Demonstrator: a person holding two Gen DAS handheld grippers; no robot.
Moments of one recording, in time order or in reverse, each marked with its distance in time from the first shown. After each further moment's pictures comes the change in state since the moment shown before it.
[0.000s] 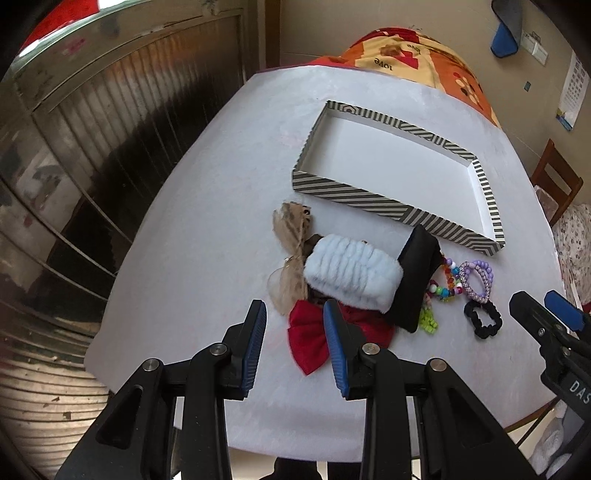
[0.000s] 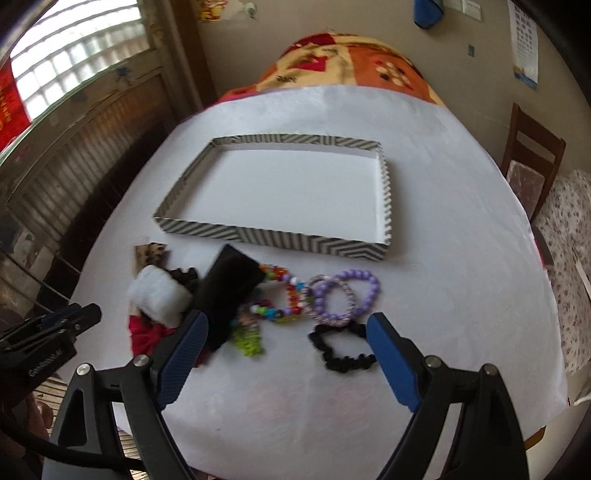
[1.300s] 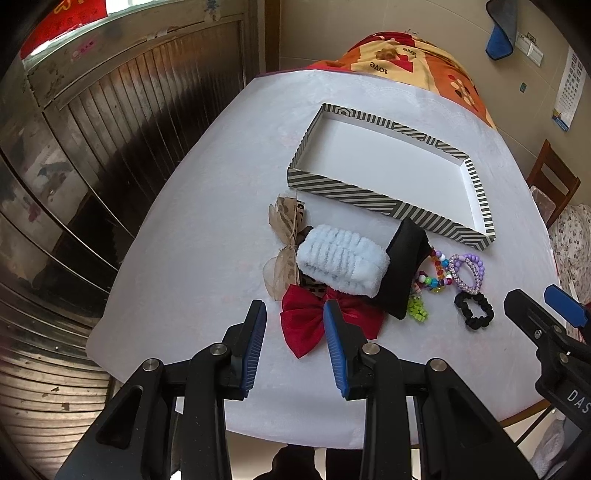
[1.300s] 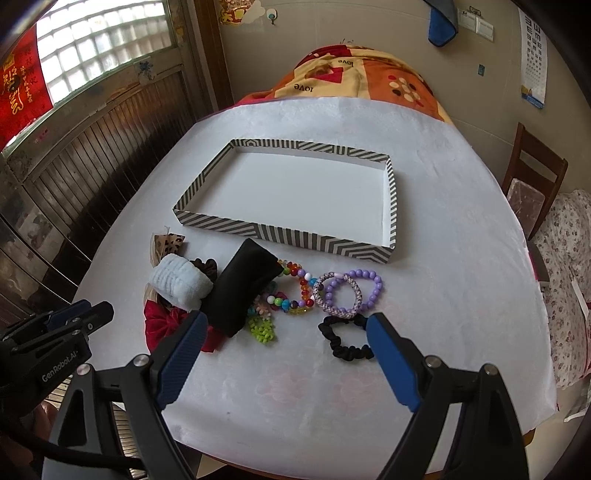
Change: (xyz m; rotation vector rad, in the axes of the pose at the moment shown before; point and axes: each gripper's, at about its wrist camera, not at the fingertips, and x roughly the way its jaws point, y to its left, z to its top) left arm -0.015 -0.003 -0.013 0.015 -0.018 -0.006; right arm -0.019 0.008 -0.007 -0.044 -0.010 -0.008
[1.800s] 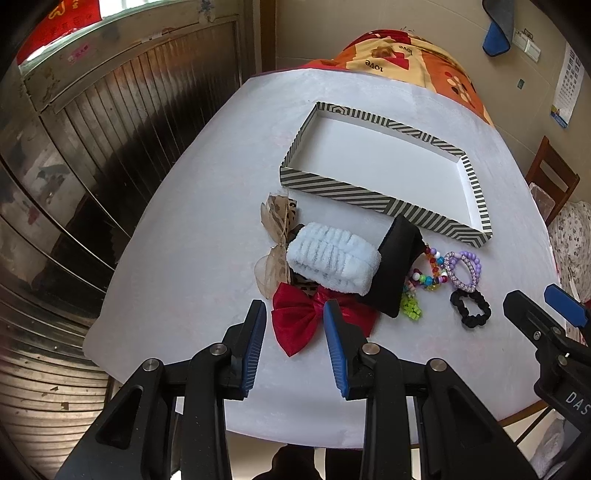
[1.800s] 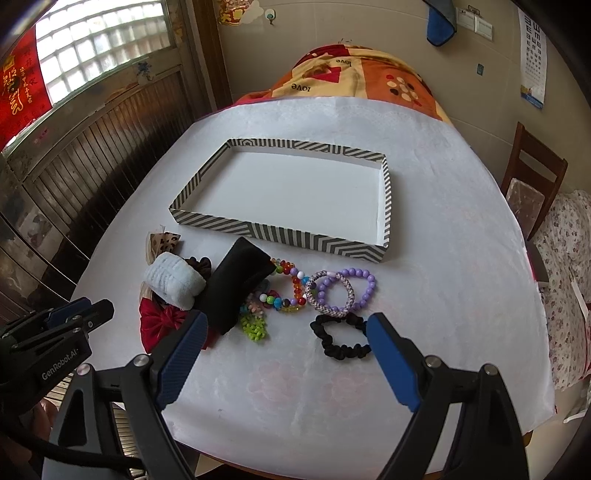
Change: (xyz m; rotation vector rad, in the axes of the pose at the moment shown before) left arm -0.001 -0.012 0.000 0.008 0.003 0.002; right arm 0.000 -0.008 -0.002 -0.006 0.002 0.001
